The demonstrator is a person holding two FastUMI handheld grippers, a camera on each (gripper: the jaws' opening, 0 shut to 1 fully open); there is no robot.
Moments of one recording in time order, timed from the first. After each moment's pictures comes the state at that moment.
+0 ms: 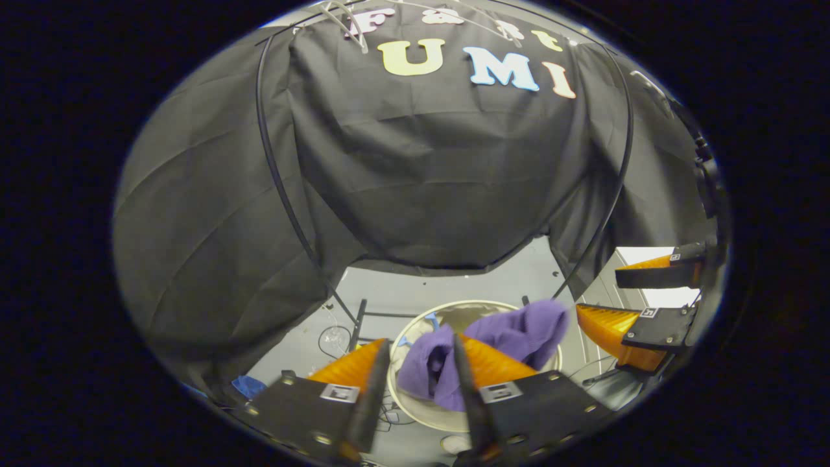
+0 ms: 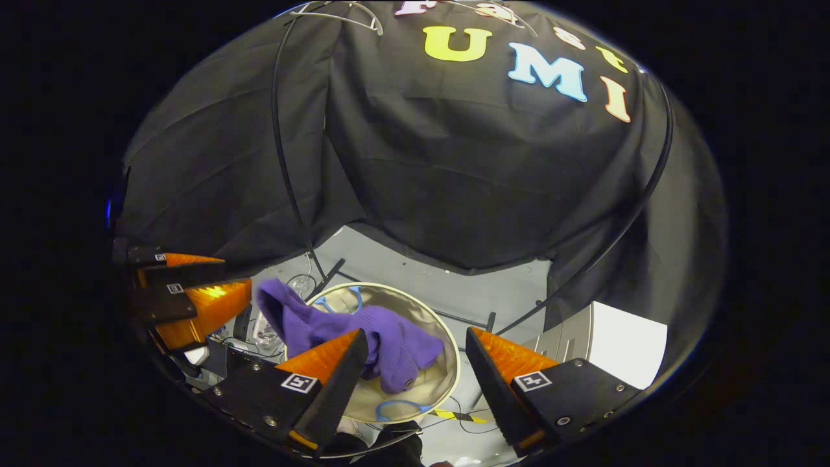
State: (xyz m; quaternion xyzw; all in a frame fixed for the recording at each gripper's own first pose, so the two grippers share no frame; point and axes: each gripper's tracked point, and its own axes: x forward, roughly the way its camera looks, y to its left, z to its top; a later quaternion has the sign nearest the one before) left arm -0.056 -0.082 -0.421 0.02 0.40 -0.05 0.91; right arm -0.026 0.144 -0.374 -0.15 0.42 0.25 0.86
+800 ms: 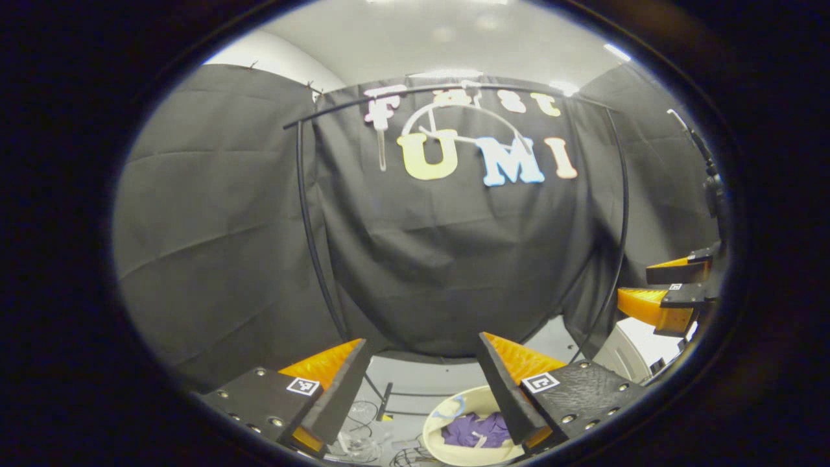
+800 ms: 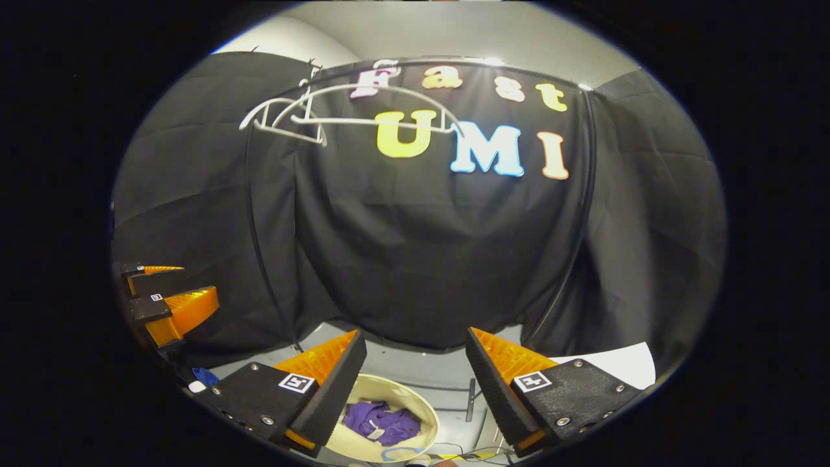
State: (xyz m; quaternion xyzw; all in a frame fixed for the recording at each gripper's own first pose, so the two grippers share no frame) left arm -0.009 -0.030 -0.187 0.04 0.19 -0.02 0.98; right arm 0.037 0.120 -0.175 -0.05 0.22 0.19 0.96
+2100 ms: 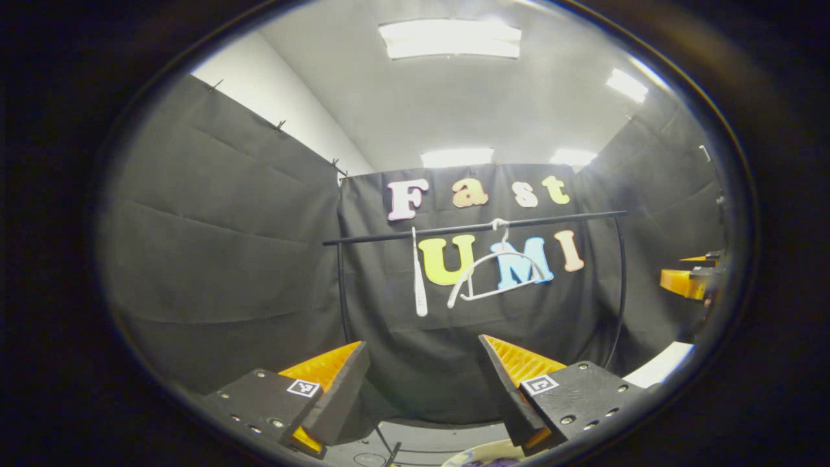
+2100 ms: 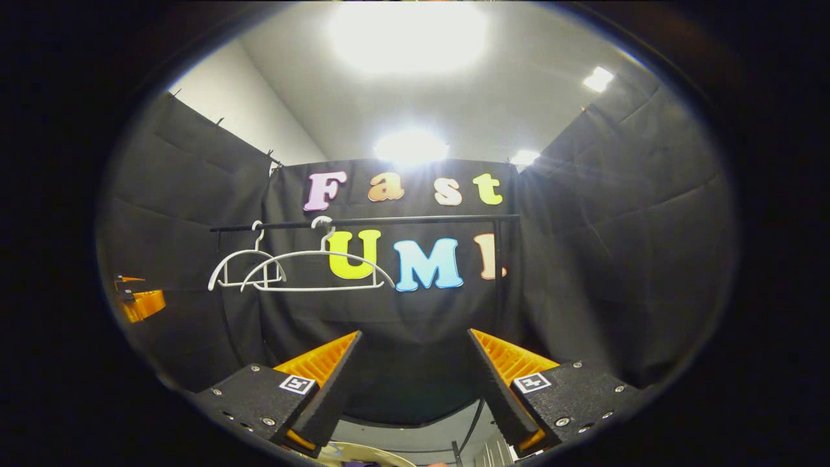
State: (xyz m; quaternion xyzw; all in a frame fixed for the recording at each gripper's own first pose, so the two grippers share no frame) left arm -0.008 0.037 0.029 0.02 0.00 0.00 1.00; right arm 0.035 0.035 0.025 0.01 0.01 0.09 1.00
